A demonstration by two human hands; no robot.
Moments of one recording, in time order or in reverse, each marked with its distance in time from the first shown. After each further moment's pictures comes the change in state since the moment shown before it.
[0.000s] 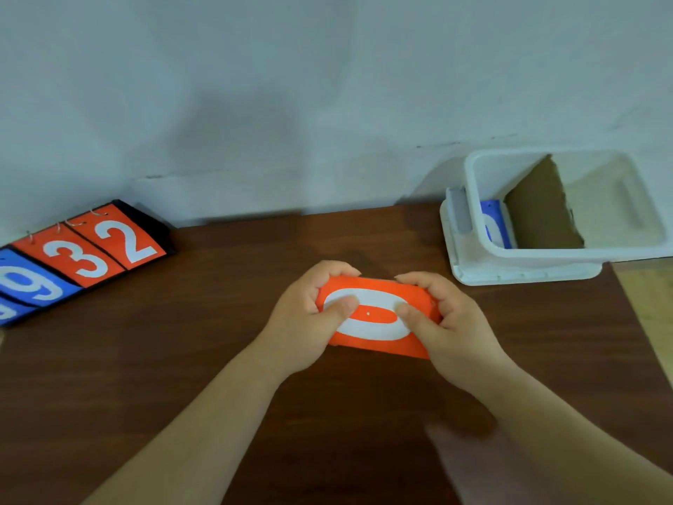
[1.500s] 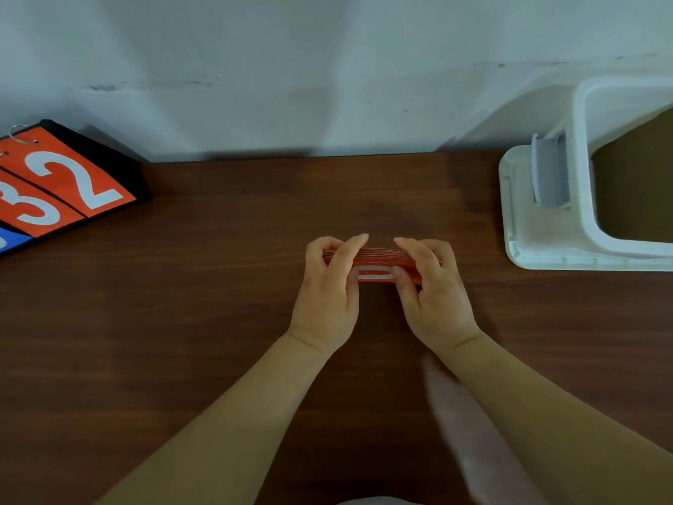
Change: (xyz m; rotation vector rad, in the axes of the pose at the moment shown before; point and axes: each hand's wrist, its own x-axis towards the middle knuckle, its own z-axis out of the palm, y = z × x) left_hand 0.059 -0.127 0.040 0.437 0.308 0.132; right_hand 0.097 0.115 0.071 -0.428 0.160 -0.254
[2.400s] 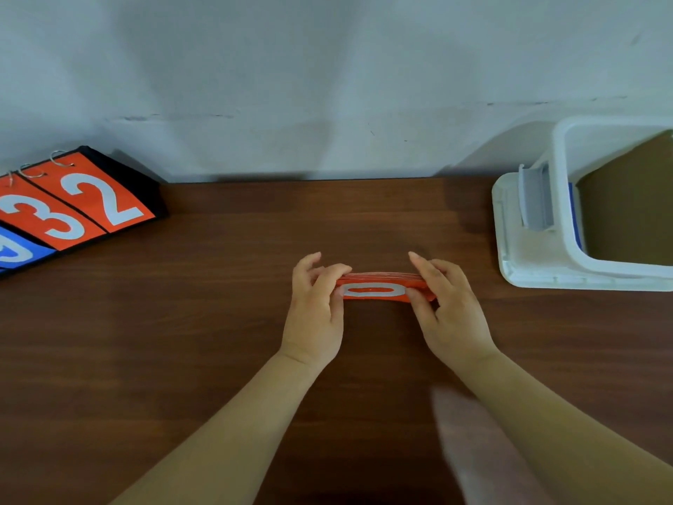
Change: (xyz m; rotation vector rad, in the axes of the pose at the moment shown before) left_hand -0.007 -0.002 -0.018 0.071 -0.033 -0.163; right_hand -0.003 0.000 -0.028 -0.114 -0.119 0.103
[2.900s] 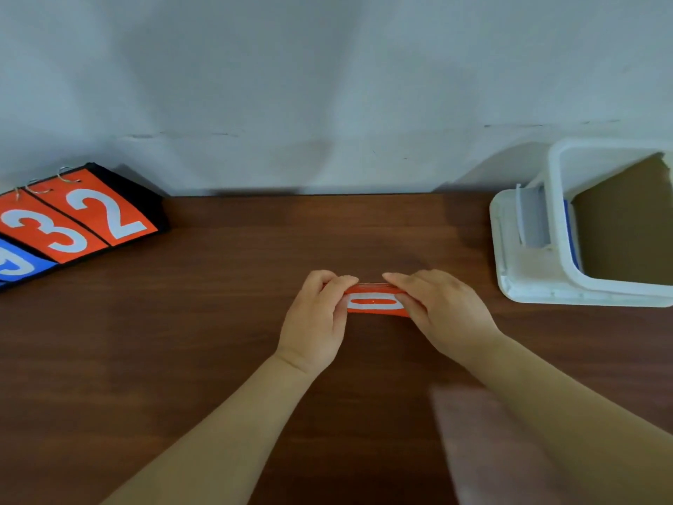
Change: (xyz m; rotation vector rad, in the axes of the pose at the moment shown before) left_hand 0.013 0.002 -0.015 0.096 -0.062 0.134; right_hand 0.033 -0.021 -0.024 -0.310 -0.207 -0.248
